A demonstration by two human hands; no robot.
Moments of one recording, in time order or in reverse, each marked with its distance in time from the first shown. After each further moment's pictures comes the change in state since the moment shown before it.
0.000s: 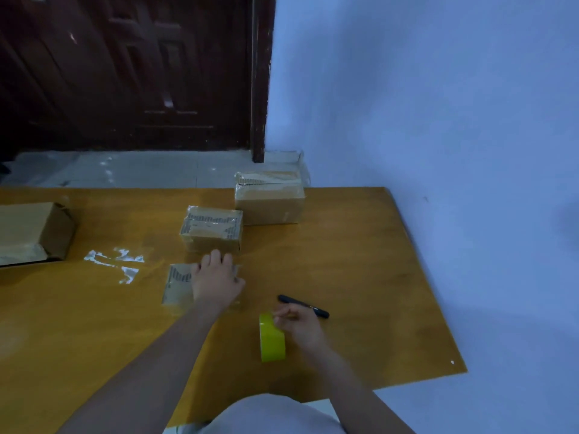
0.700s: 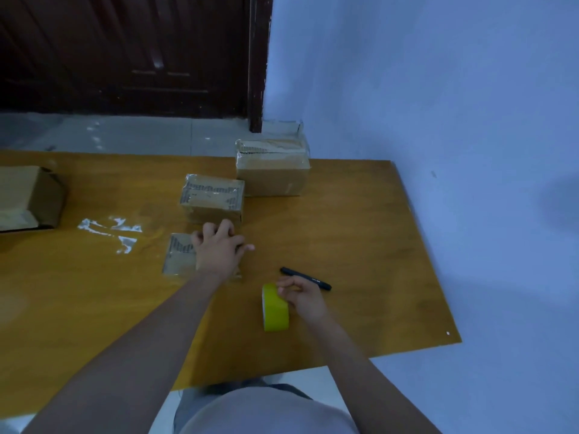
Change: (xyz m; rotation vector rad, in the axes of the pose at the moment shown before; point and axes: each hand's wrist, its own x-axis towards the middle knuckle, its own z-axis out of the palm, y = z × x) left_hand 0.004 -0.012 0.016 -0.103 0.104 0.142; right_hand 0.004 0.006 0.009 0.152 0.072 0.035
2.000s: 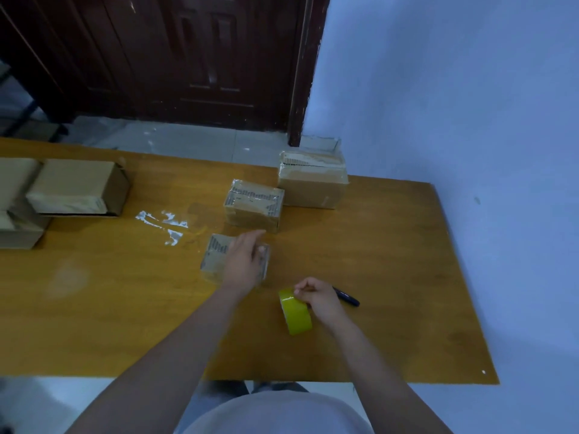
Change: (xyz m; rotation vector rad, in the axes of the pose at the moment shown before) left_hand -0.034 -0.013 -0.010 -0.623 0.187 -0.110; right_hand 0.009 -0.022 0.020 -0.281 -0.143 -0.001
